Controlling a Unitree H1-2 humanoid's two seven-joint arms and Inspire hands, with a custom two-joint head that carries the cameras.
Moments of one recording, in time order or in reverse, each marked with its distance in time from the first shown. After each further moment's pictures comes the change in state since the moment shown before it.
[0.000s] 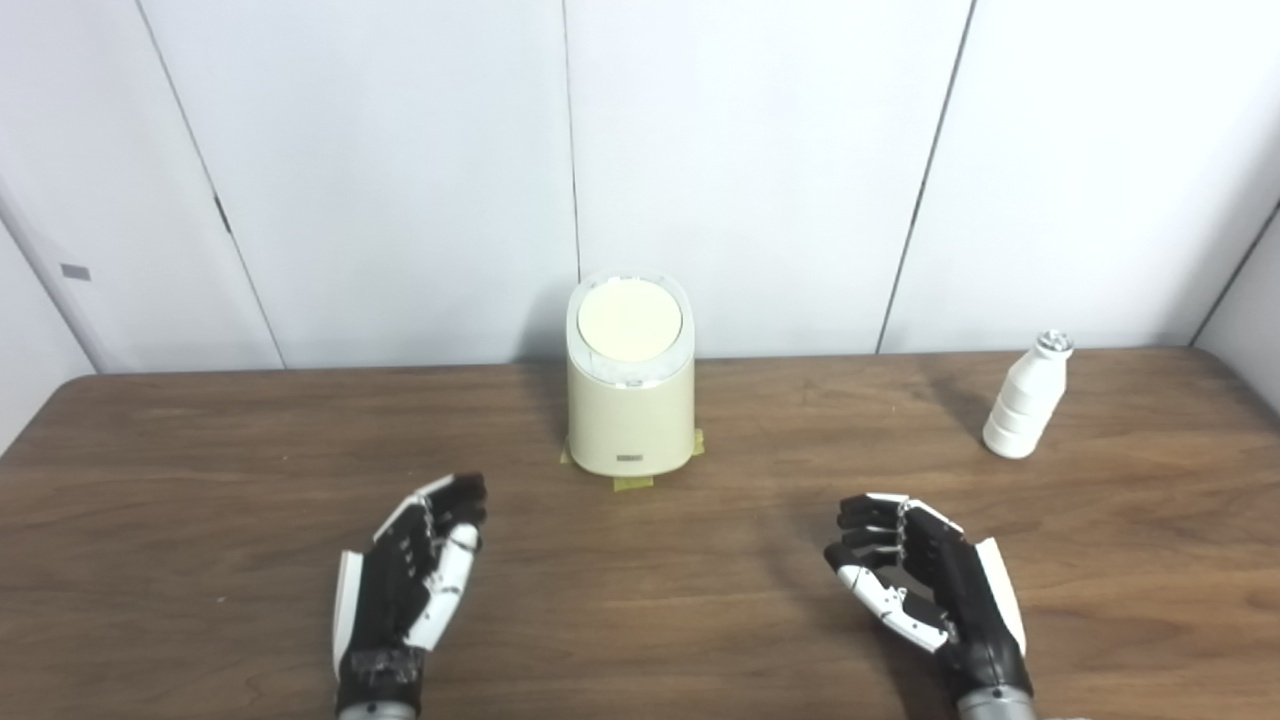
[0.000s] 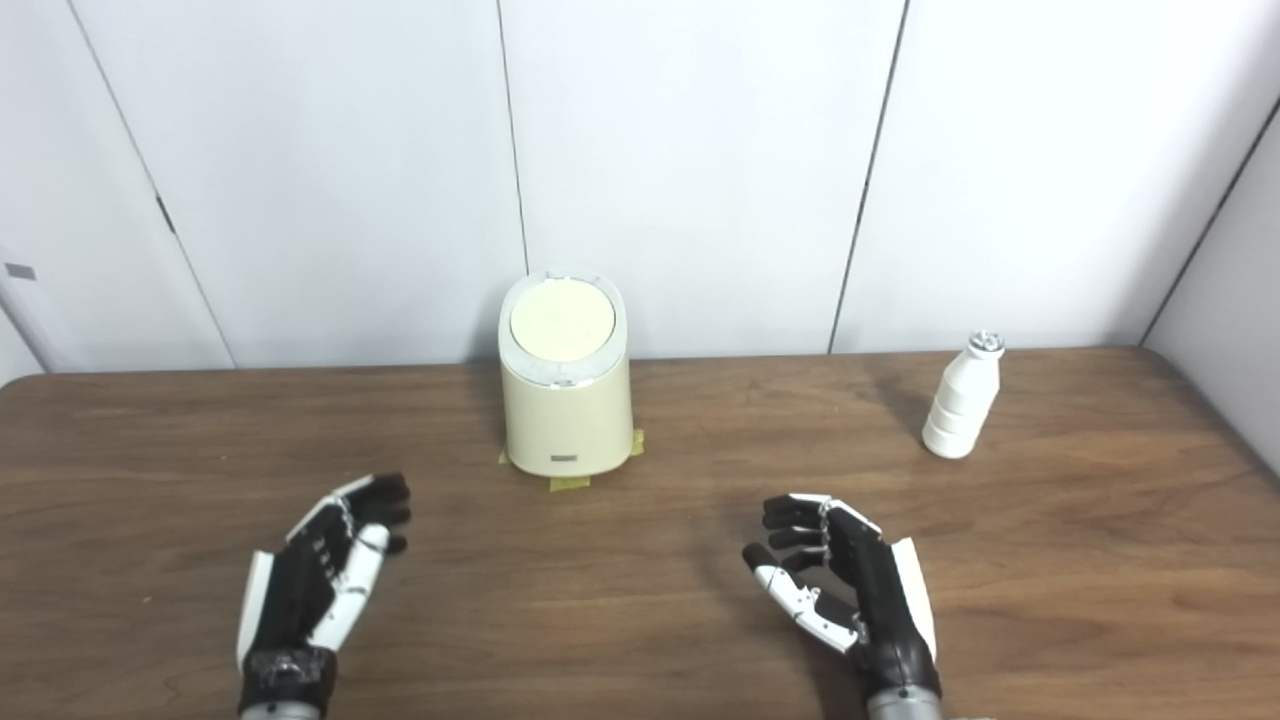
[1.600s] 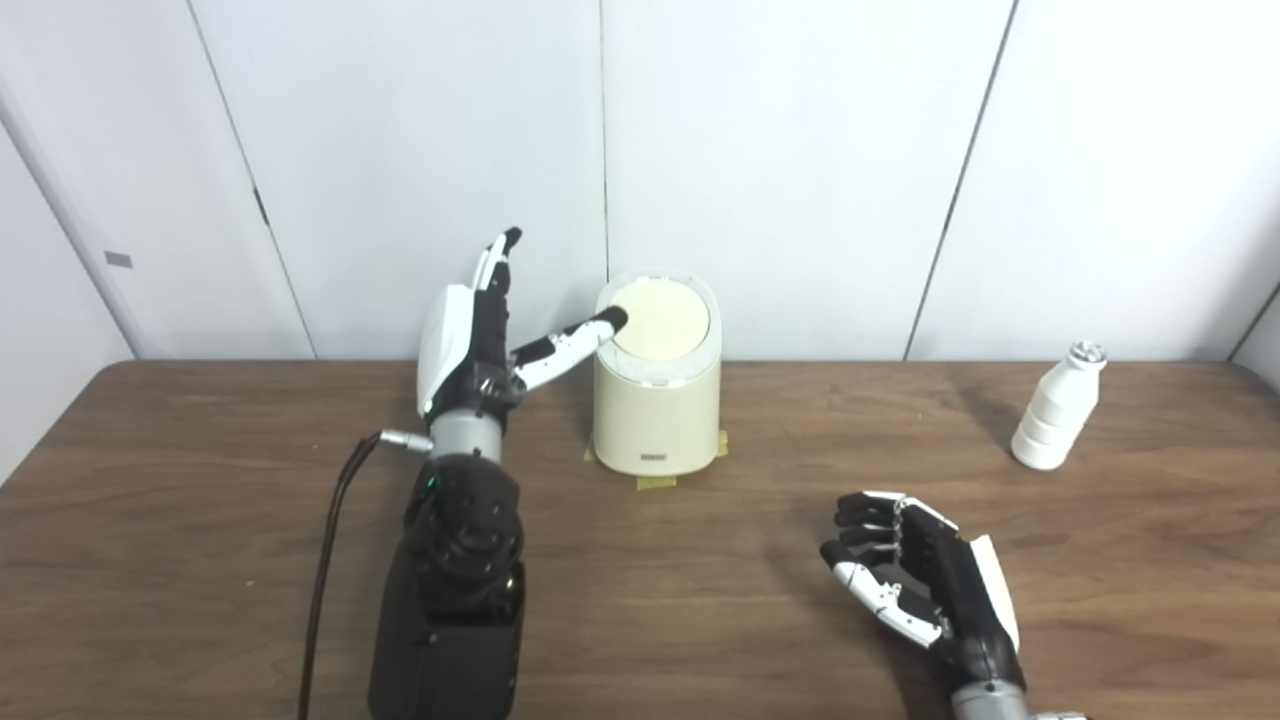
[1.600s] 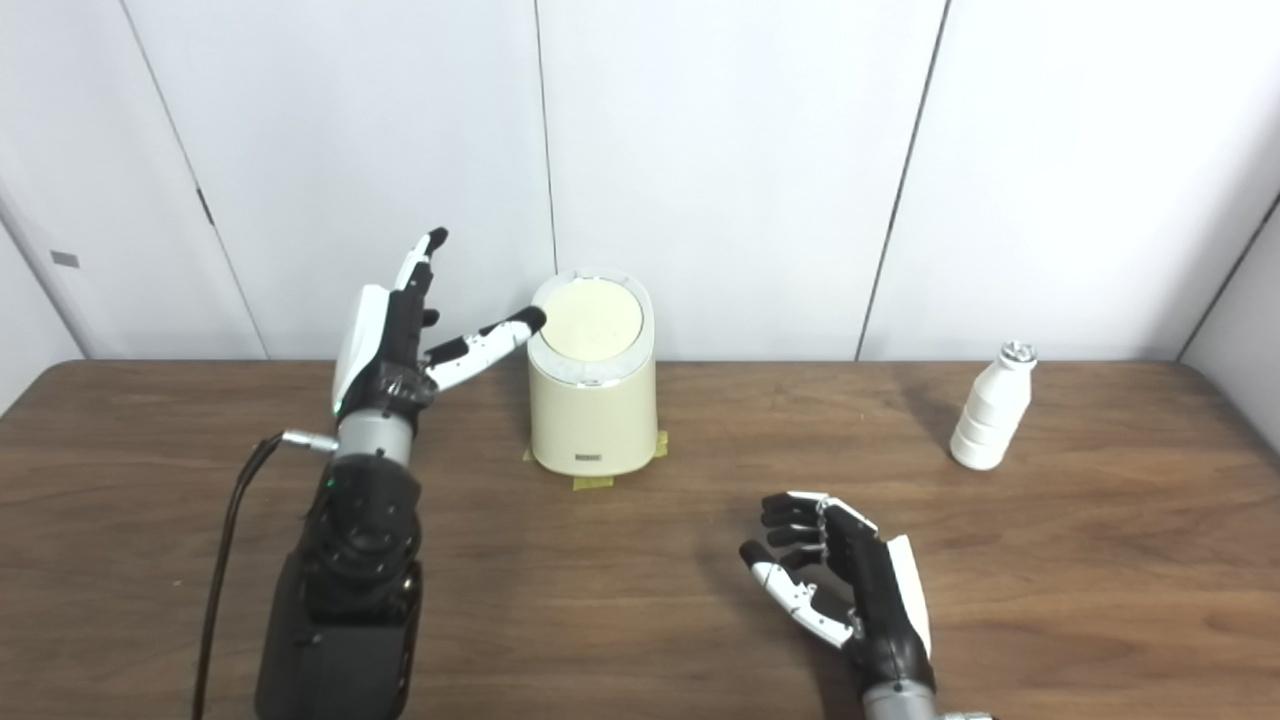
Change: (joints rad) left arm -0.615 -0.074 0.022 0.237 0.567 0.378 -0.178; right arm -0.022 0.002 0.006 0.038 -0.007 -0.010 -0.016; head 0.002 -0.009
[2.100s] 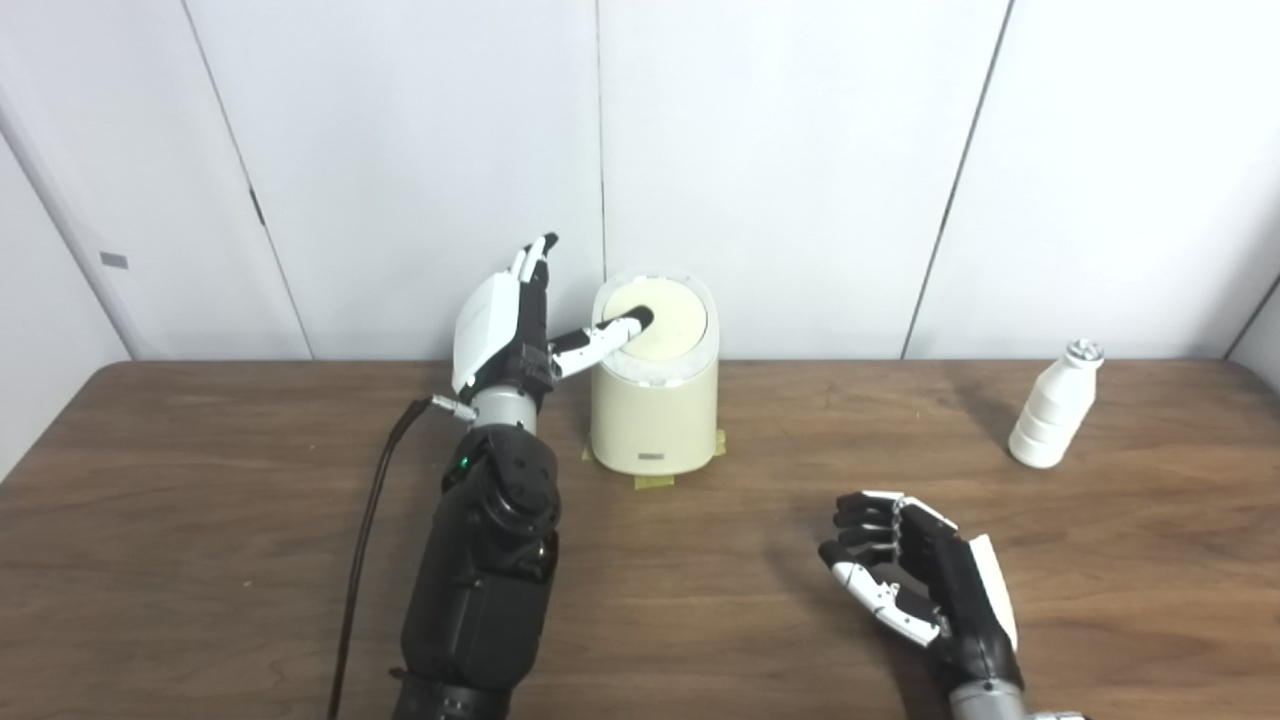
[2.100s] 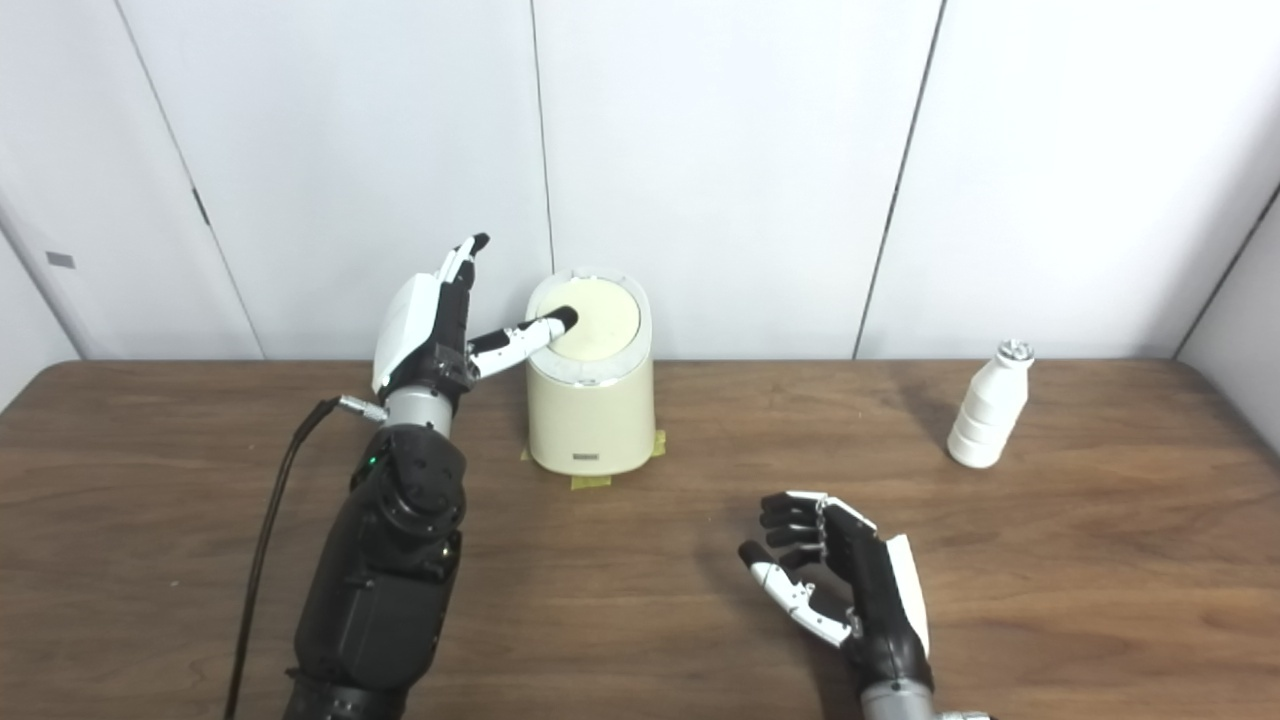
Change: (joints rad) left arm -0.064 0.056 -0.088 0.216 0.056 0.000 0.060; right arm -0.001 0.006 0.000 0.005 -0.001 -0.007 -0.009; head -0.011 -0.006
